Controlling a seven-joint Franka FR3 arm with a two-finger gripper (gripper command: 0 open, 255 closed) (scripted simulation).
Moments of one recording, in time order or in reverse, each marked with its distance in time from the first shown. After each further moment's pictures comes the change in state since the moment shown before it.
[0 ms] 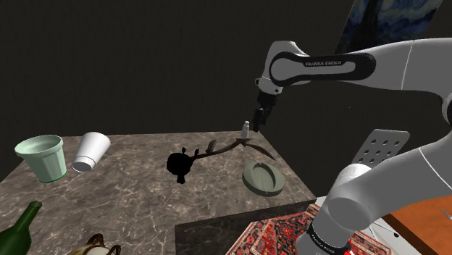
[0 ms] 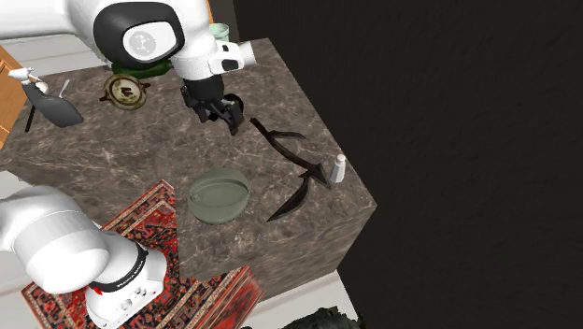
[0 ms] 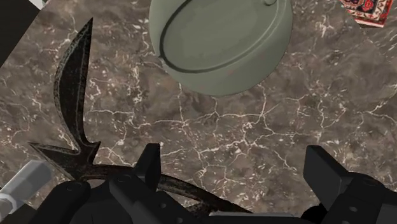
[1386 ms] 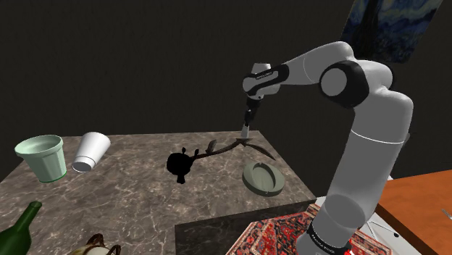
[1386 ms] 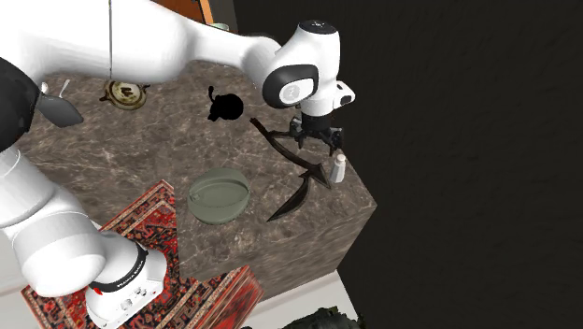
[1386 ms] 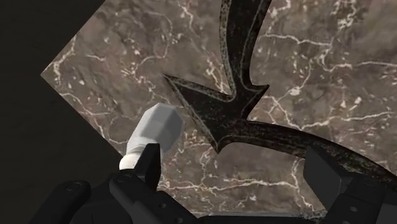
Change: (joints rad) arm -0.089 0.709 -0.202 0.442 0.042 0.297 -0.408
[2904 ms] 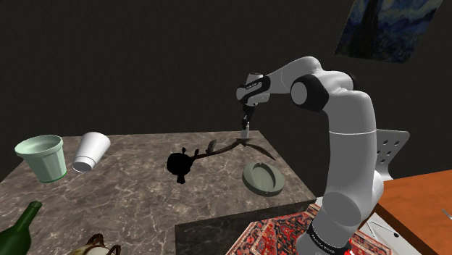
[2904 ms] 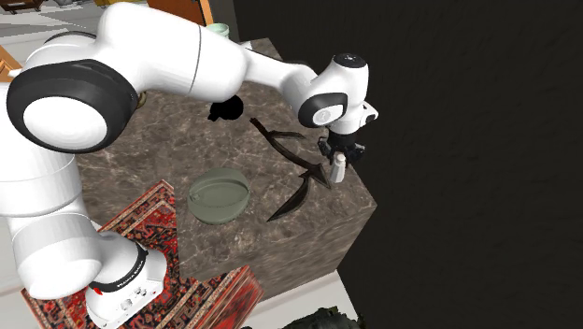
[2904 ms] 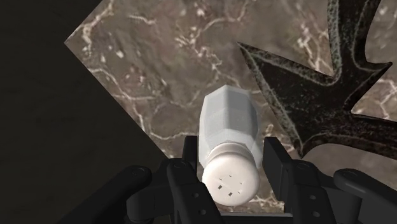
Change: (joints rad) arm -0.078 0.293 0.009 0.222 0.086 0.078 -0.116
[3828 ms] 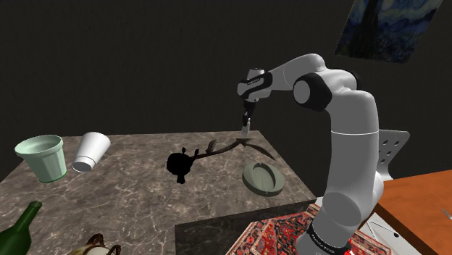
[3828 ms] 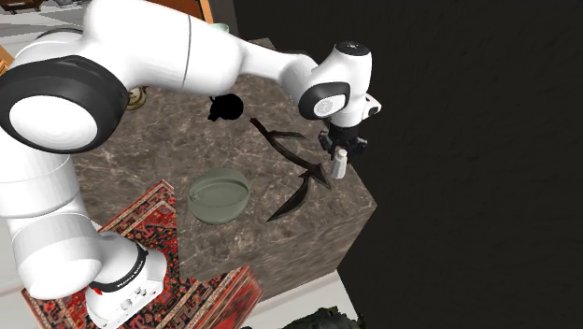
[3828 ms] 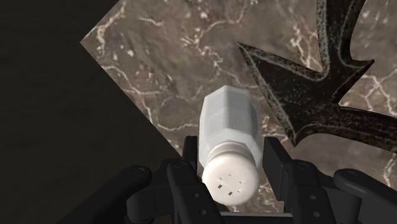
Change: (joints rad) arm 0.003 -0.028 -0.006 0.025 -0.010 -0.052 0.003
